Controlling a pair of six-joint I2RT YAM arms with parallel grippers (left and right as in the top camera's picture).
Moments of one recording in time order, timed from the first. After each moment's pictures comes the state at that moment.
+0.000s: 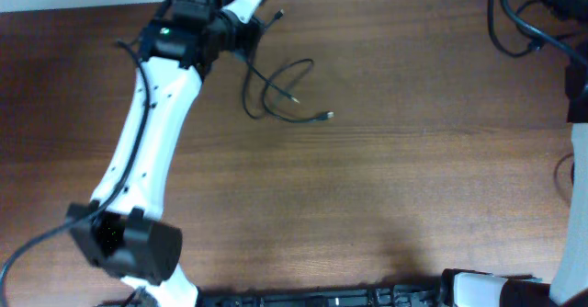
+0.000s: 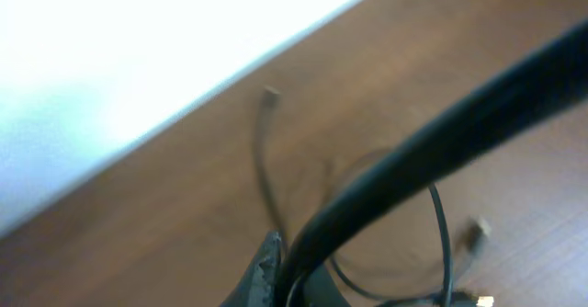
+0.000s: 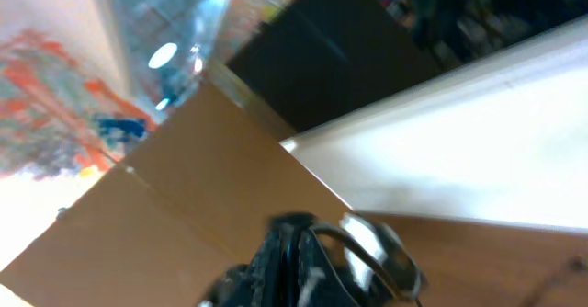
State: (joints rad) left arm -0.27 1.85 1.91 -0.80 0.12 0.35; right arm -0.16 1.46 1.88 -0.26 -1.01 0.93
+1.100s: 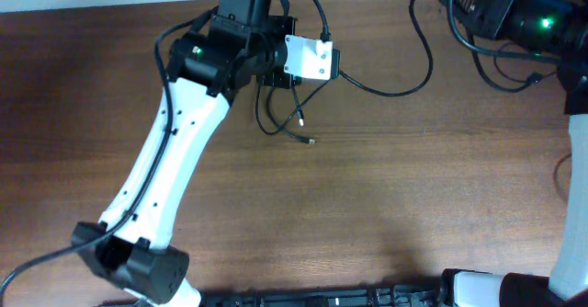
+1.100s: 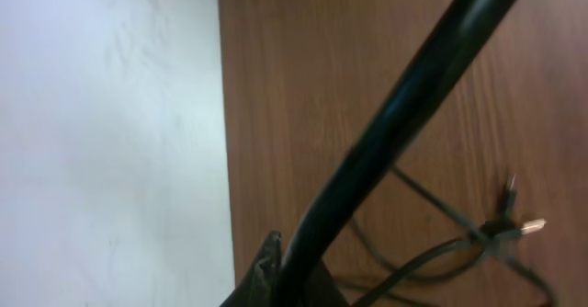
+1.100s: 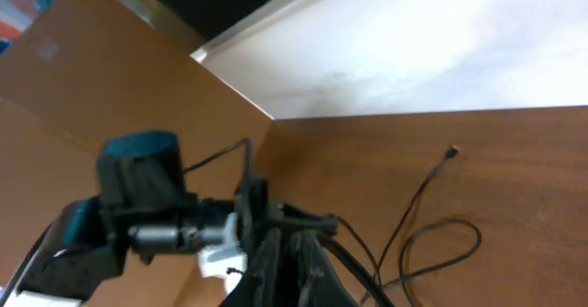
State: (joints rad) left arm -0.44 1.80 1.91 -0.92 0.31 1.33; right arm -0.16 1.49 1.89 -0.84 -0.99 0.39
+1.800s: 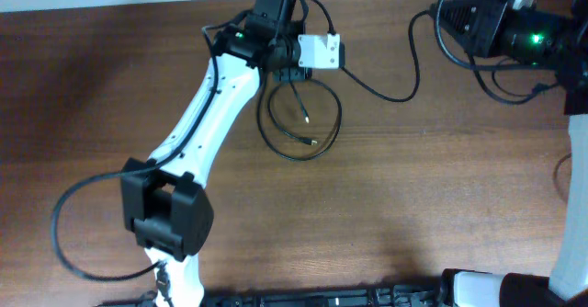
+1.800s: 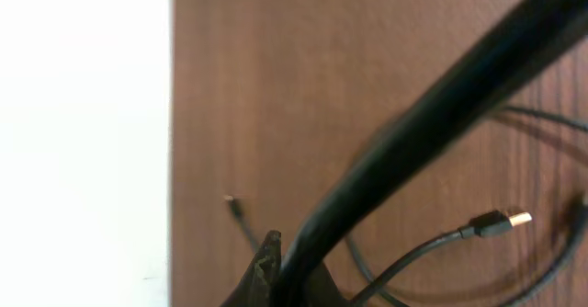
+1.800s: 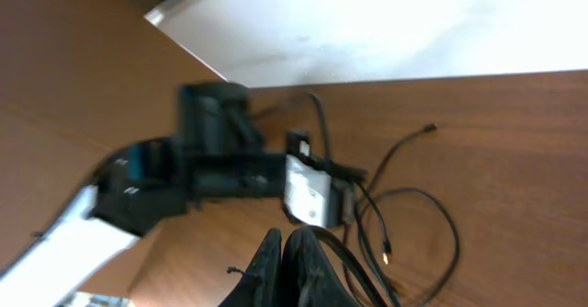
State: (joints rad) left arm -0.44 2.02 1.91 -0.76 0.24 1.19; right arm -0.16 1.49 1.89 -1.03 -0.92 0.18
